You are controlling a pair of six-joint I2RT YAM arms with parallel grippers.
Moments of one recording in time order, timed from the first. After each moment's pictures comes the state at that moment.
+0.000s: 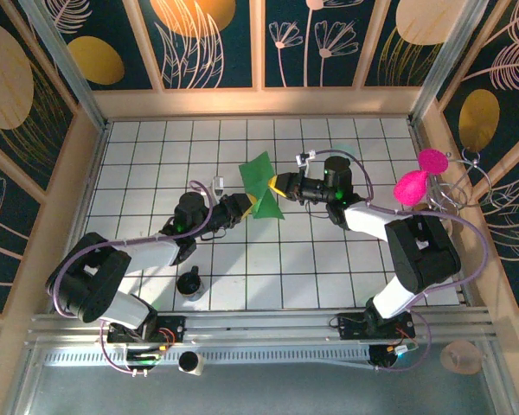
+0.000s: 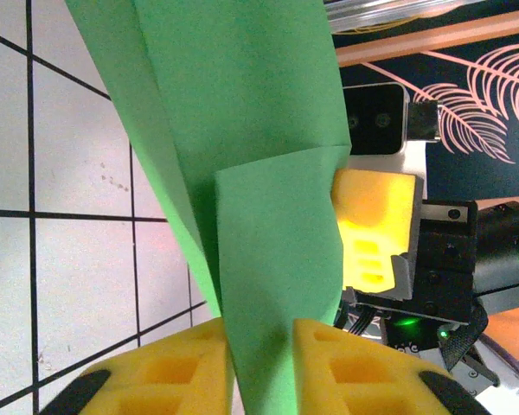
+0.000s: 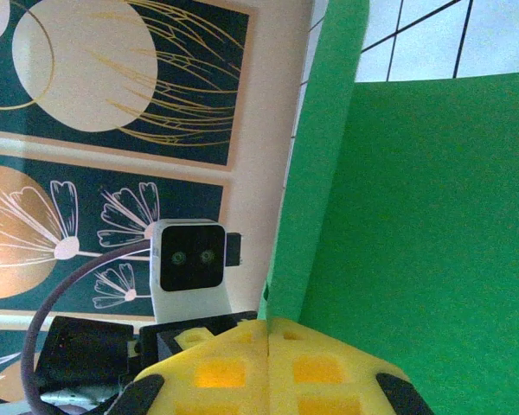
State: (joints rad) left arm -0.59 1.48 0.51 0.80 0.45 -1.33; right arm 0.41 1.61 0.77 0.61 -0.86 1.12
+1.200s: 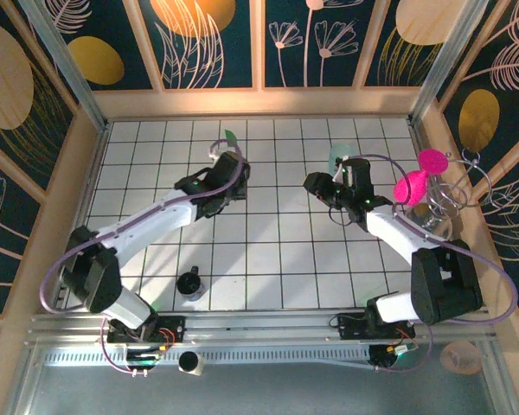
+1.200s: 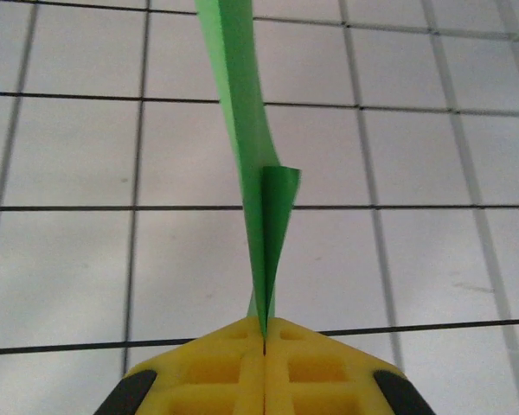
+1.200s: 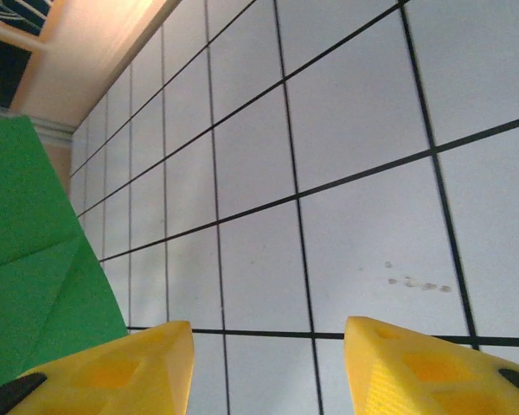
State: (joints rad) left arm -0.75 1.60 1.27 -0.56 -0.40 -0.62; right arm 0.30 1.37 0.76 -0.01 -0.33 0.78
